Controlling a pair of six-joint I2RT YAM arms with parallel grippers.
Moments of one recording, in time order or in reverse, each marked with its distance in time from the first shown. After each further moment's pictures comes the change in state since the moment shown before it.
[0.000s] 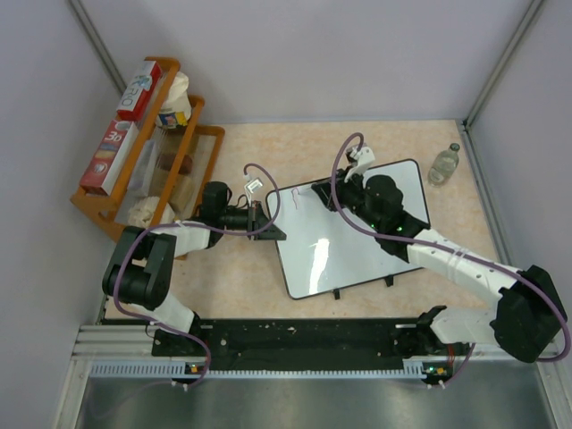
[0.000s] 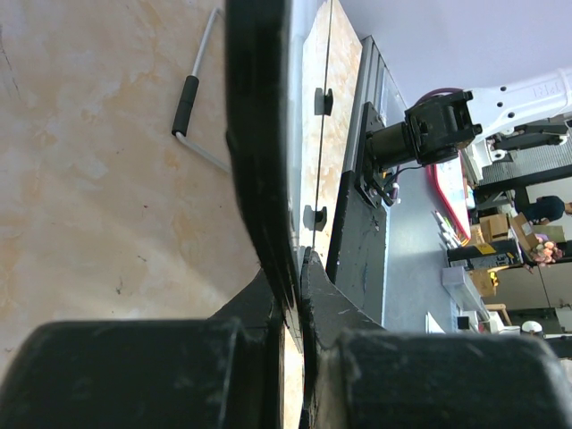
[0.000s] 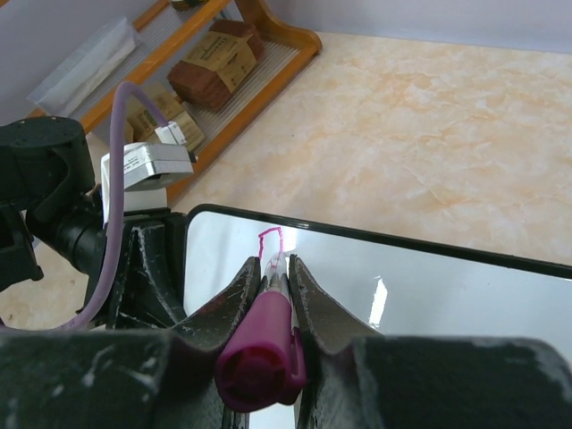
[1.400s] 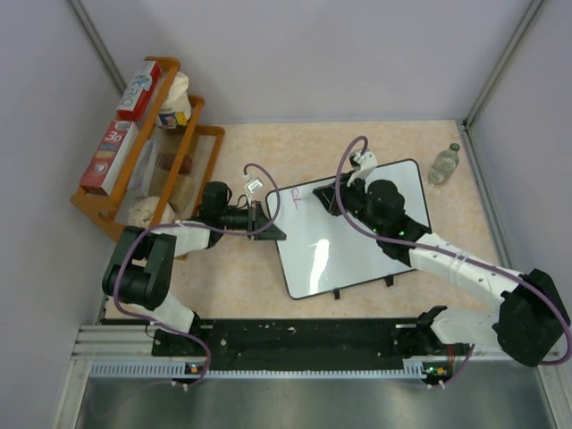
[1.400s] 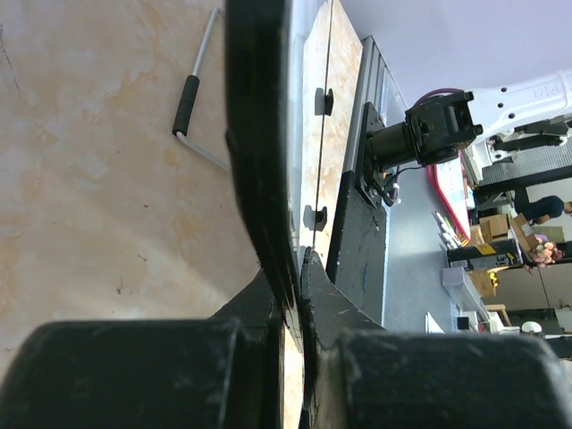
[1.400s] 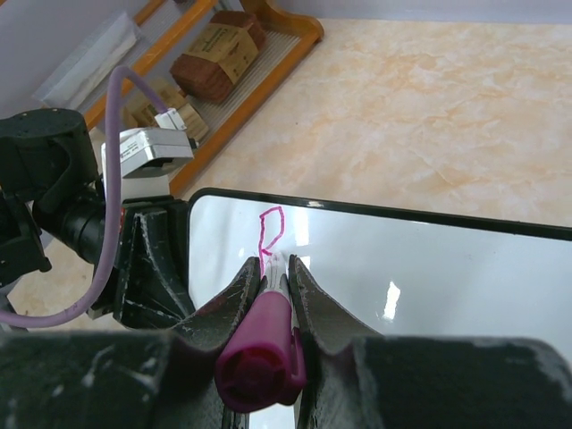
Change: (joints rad) left arm 0.000 0.000 0.000 -0.003 -0.002 0.000; right arm 0.000 -0.025 -0.042 0.003 -0.006 0.045
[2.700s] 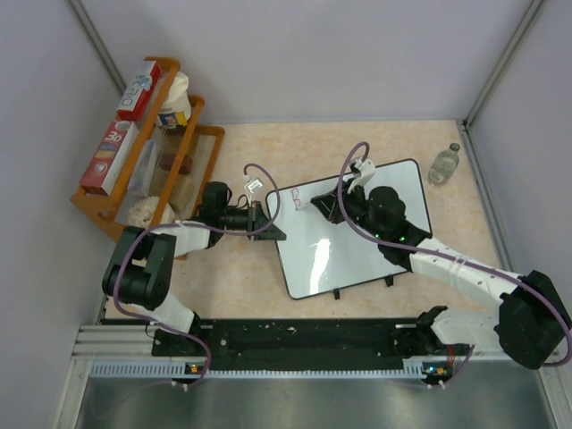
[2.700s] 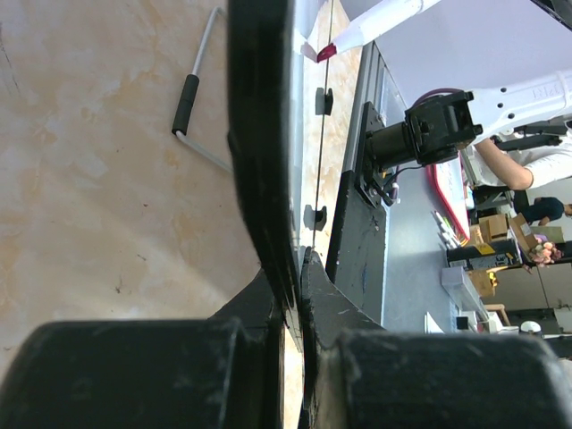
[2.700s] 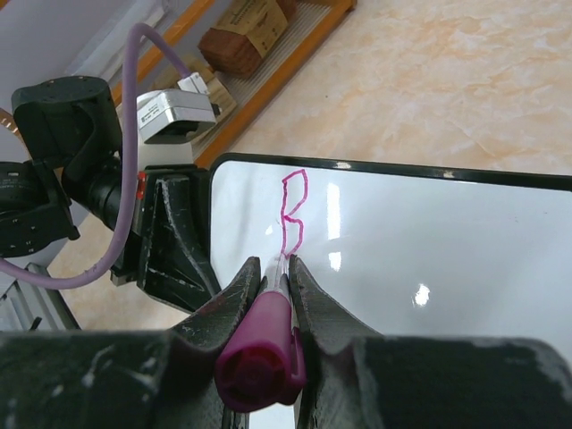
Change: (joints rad) left arm 0.000 0.000 0.000 -0.005 0.000 0.000; right arm 0.000 -0.020 -0.069 0.038 -0.076 0.050
